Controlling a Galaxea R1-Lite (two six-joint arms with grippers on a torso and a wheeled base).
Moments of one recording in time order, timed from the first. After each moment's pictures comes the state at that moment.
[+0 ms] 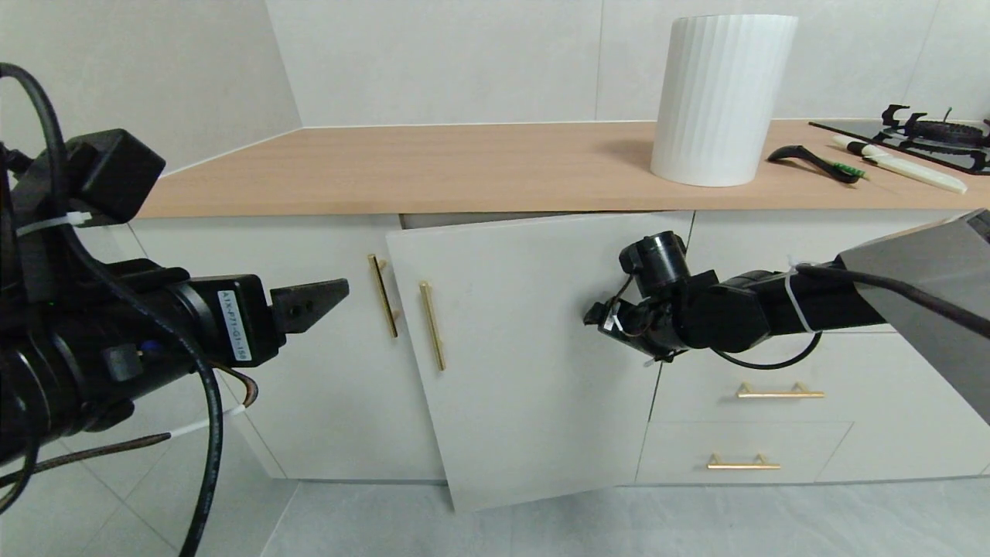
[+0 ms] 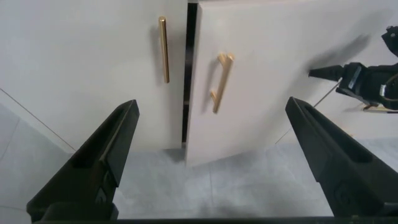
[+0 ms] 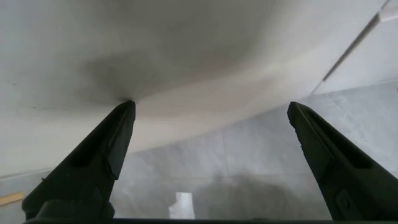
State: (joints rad) left arm -0.58 1.25 -0.90 -0.05 0.41 -0.25; right arm 0.50 2.21 -1.55 0.00 -0.22 0.75
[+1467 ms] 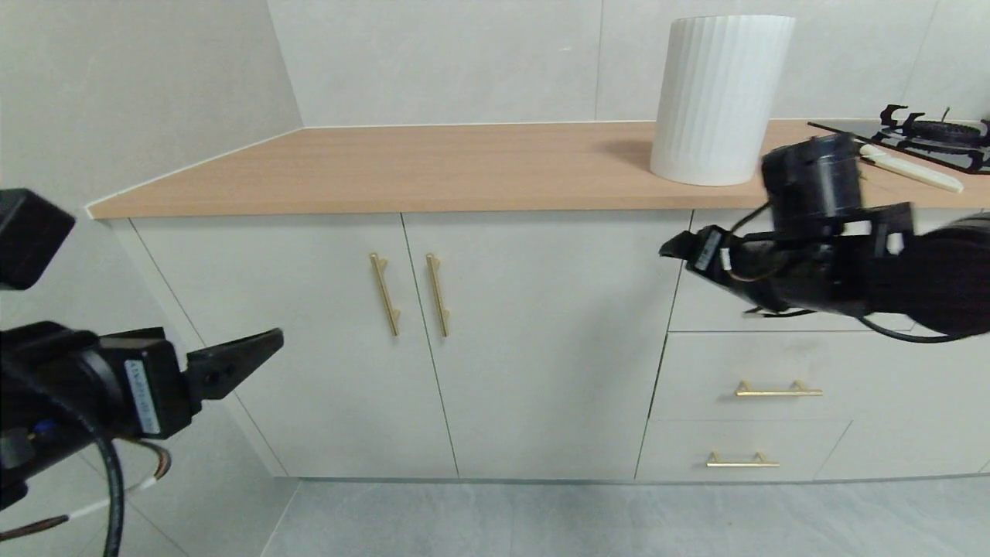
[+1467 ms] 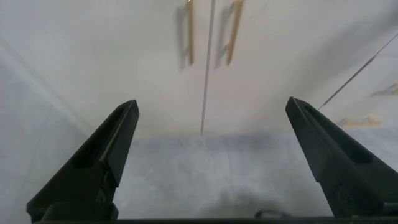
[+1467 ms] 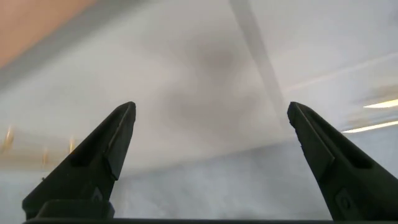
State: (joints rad) left arm -0.51 1.08 -0.76 0.01 0.39 -0.18; right arm 0.46 1.74 -1.25 -0.07 -0.35 0.64
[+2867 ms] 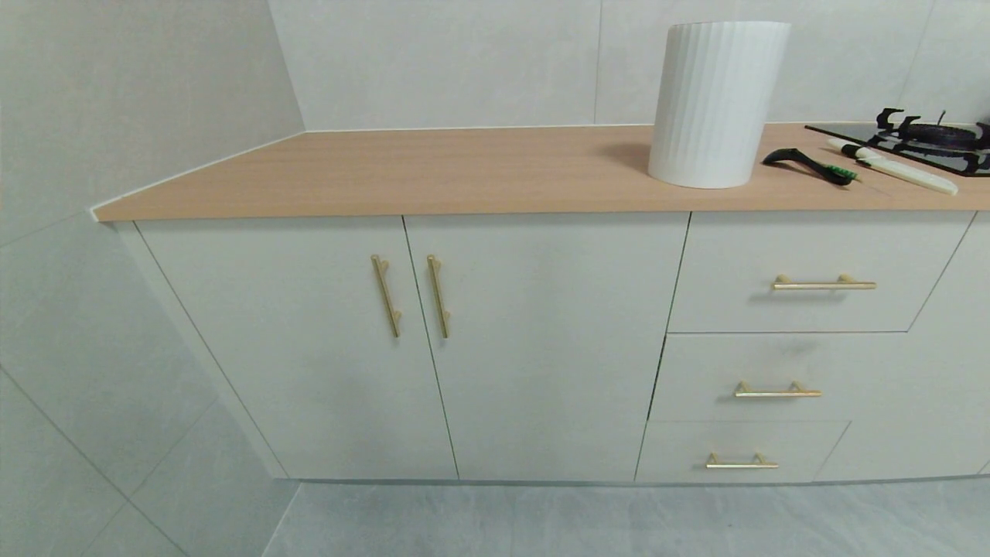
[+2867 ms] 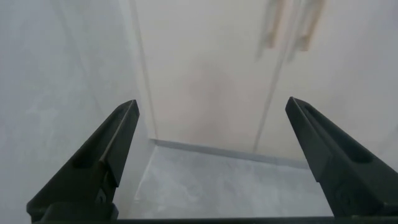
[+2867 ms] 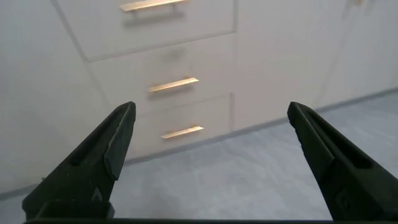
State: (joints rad) left arm 0.01 0.04 -0.10 0.04 0.16 -0.03; right arm 0.02 0.06 -0.27 0.27 -0.33 0.07
